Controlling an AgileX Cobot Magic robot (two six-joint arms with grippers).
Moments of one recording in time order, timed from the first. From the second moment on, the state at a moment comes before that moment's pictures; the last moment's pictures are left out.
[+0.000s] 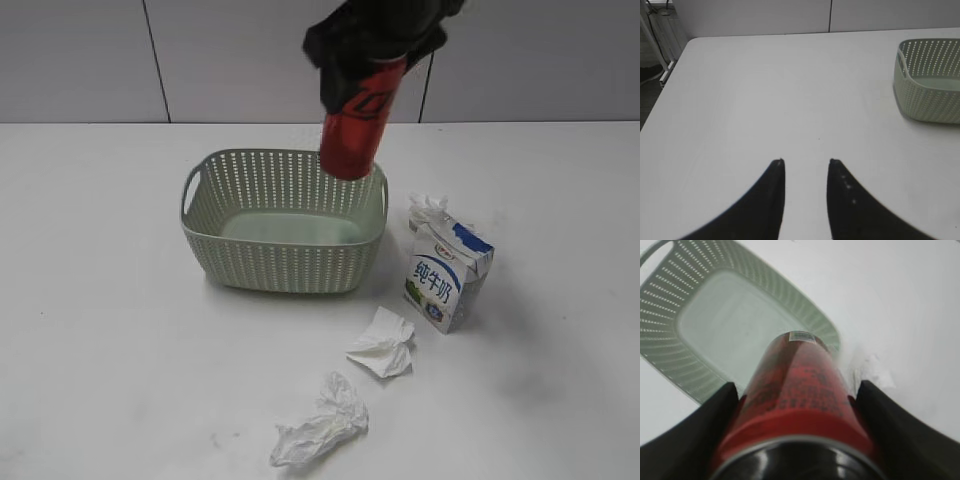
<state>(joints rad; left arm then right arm) -0.08 0.01 -0.51 -0.07 1.03 0.03 0.59 2.02 -1.97 0.06 1.16 -0.05</state>
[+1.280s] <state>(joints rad) -0.08 0.01 -0.51 -0.07 1.03 0.03 0.65 2.31 -2.32 0.10 1.18 -0.05</state>
